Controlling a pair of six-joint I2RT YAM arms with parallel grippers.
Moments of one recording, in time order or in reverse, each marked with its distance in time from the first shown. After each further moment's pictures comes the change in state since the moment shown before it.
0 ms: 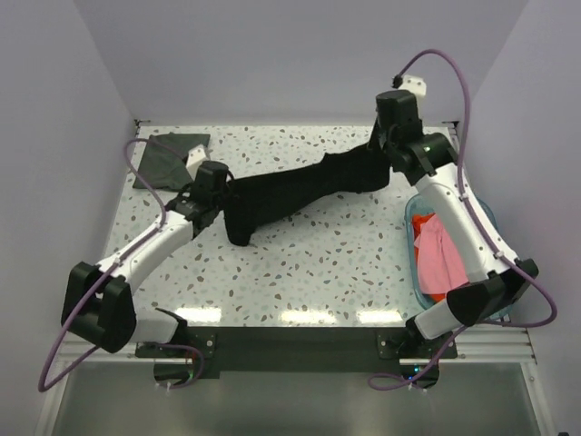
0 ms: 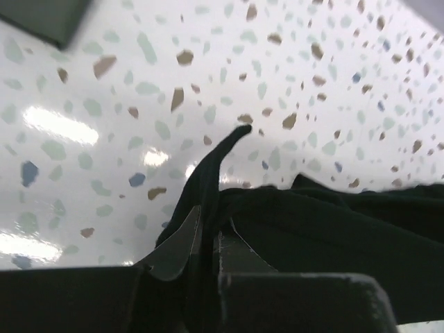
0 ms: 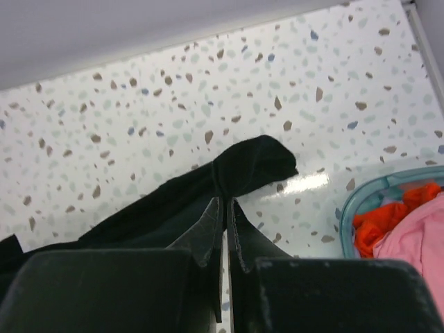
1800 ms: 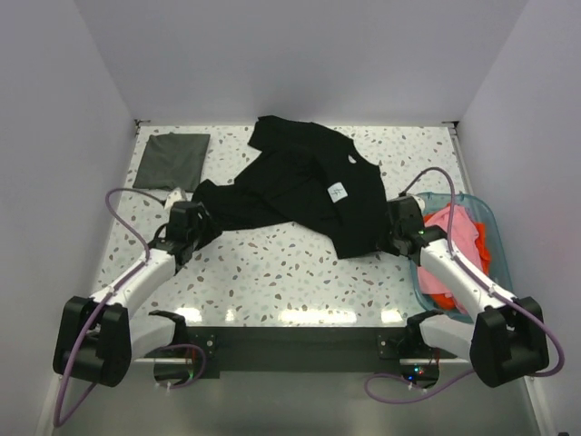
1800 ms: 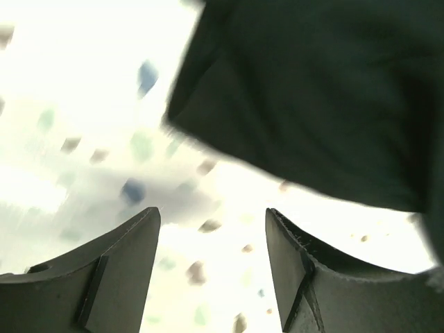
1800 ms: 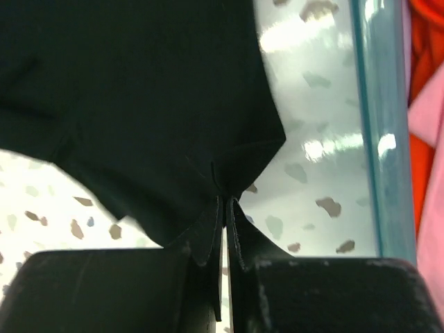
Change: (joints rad) left arm 0.227 -0.230 -0.360 0.124 0.204 0.068; right arm -0.160 -0.386 -1.034 0.306 -0.336 0.171
